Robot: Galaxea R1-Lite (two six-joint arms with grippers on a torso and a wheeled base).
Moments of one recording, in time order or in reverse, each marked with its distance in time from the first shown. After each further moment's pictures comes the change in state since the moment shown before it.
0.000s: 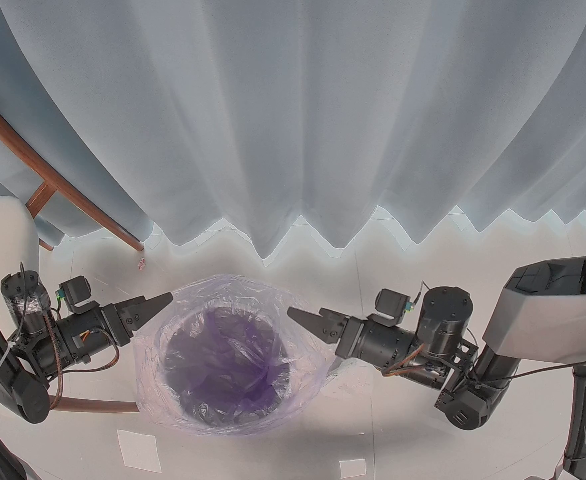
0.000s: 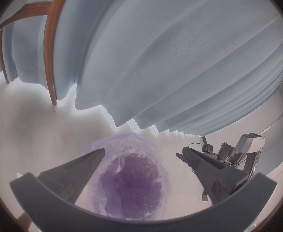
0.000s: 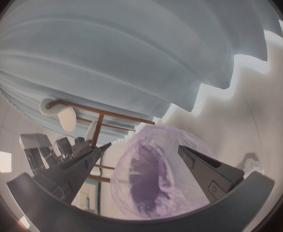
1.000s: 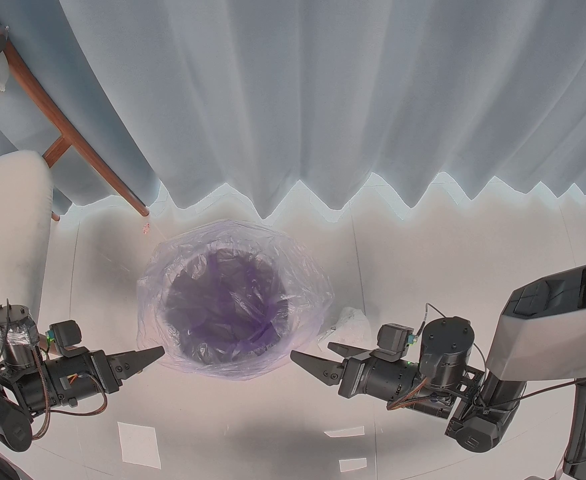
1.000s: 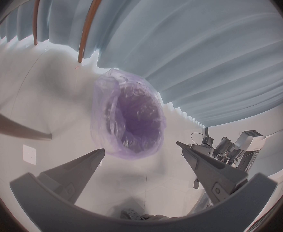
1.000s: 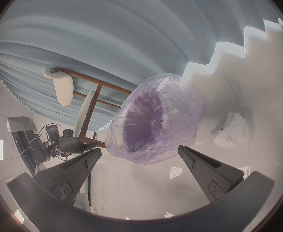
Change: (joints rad) left arm 0.017 -0.157 0.188 0.206 -0.003 0.004; right arm 0.063 -0.020 0.174 -0.013 -0.081 -0.099
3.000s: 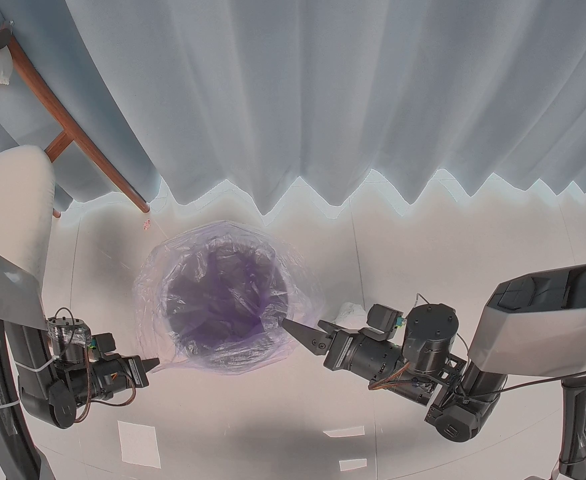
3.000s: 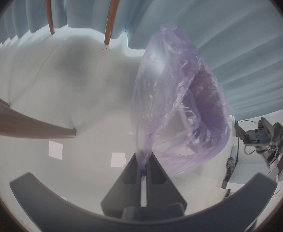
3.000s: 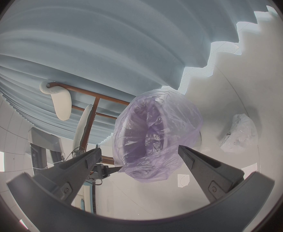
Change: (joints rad) left arm 0.051 0.539 -0.167 -0.145 0.182 0.150; right arm -0.010 0.060 -0.154 0.000 -0.052 0.099
